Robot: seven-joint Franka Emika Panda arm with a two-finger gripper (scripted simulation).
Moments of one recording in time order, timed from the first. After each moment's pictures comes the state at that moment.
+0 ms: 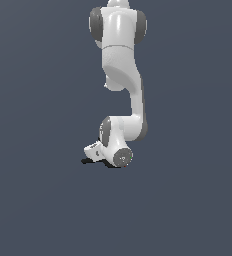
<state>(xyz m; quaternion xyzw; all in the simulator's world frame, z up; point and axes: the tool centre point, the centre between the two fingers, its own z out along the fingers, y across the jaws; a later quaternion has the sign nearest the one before) -0.072 -0.078 0.024 0.88 0.24 -0.40 0.09</state>
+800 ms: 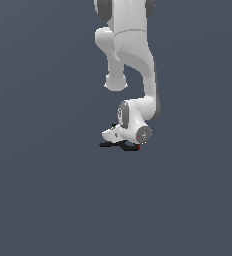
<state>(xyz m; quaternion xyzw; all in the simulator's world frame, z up) -0.162 0.001 0.028 0.88 0.24 -0.40 0.10</state>
